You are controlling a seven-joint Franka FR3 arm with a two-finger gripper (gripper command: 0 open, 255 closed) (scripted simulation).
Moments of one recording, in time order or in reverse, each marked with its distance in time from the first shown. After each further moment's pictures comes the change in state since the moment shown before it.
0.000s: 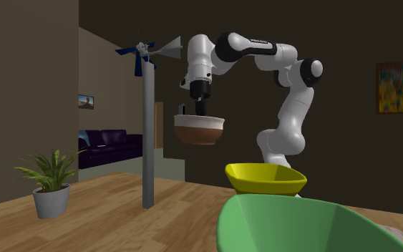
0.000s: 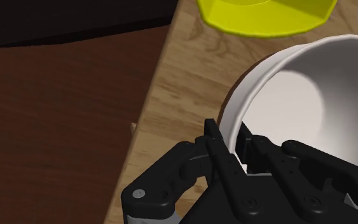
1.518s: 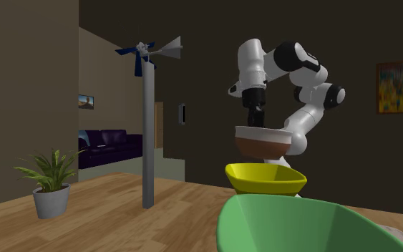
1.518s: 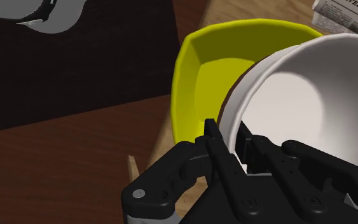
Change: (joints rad) arm 0.150 -0.497 0.163 -0.360 0.178 -0.093 0.203
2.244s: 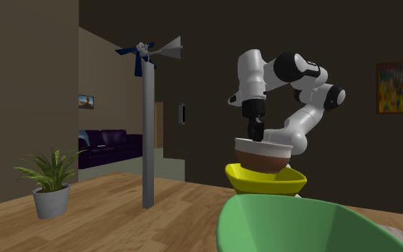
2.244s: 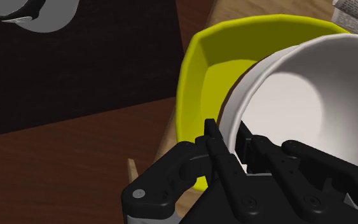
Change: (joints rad) arm 0.012 -0.009 0.027 -0.092 0.028 0.082 -0.014
